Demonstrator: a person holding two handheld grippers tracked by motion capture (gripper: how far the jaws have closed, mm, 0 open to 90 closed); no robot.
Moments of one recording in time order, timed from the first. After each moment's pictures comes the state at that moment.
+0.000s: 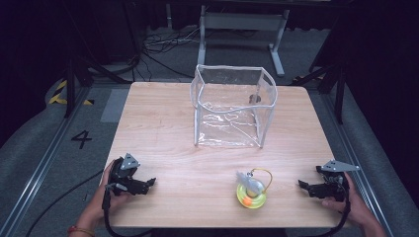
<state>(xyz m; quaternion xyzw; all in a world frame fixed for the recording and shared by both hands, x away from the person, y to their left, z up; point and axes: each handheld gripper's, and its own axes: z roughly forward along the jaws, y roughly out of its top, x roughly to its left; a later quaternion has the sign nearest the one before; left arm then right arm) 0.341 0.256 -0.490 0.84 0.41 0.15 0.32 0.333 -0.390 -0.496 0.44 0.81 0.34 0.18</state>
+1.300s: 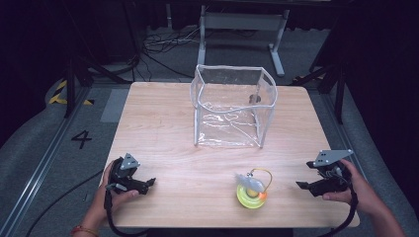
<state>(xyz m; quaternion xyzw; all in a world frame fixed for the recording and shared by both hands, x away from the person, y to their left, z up) 0.341 0.256 -0.490 0.84 0.41 0.14 0.32 0.326 -0.337 -0.400 0.30 0.91 0.27 0.13</state>
